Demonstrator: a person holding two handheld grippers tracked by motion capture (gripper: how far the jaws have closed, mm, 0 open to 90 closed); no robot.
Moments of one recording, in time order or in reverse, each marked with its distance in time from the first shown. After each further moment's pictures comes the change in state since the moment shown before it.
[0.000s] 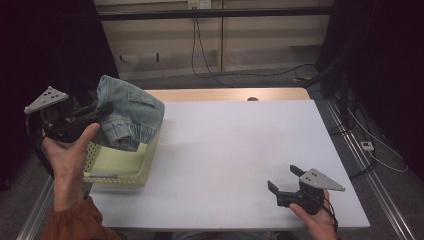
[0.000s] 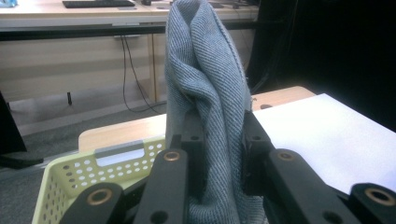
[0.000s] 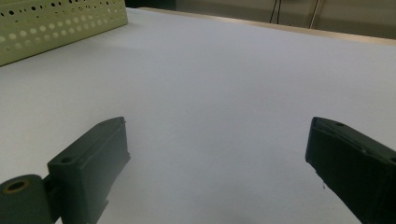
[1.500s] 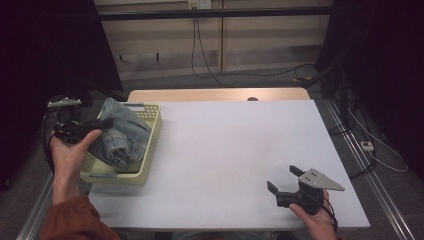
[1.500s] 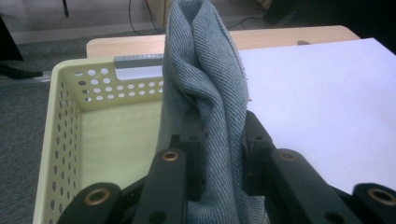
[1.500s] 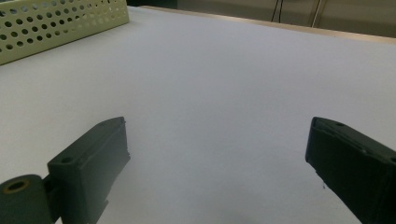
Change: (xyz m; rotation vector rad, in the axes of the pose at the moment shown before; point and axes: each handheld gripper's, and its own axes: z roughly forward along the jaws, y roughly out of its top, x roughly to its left) left arm 0.057 -0.042 0.044 0.300 0.032 -0.139; right arm 0.000 0.000 0.001 0.004 0.005 0.000
